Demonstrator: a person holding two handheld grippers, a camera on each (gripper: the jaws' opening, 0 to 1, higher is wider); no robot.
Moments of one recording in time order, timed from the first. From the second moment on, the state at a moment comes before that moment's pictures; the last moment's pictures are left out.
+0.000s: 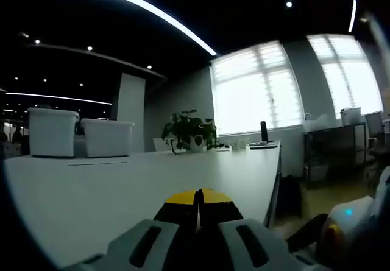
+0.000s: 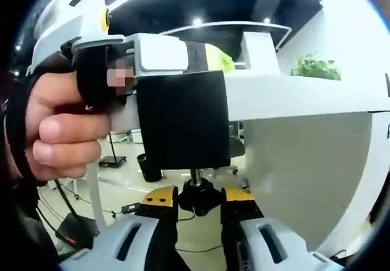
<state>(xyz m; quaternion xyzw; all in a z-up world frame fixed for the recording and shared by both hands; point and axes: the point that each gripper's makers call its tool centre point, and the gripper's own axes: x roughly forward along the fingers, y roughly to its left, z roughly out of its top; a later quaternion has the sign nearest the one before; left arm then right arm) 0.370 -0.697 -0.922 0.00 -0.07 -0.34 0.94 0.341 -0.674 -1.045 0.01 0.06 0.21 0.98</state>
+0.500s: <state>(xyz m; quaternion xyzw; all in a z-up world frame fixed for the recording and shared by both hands) 0.371 -0.697 -0.925 0.00 -0.06 -0.34 0.94 0.339 -0.669 -1.044 -0.02 0.05 0.37 0.93</state>
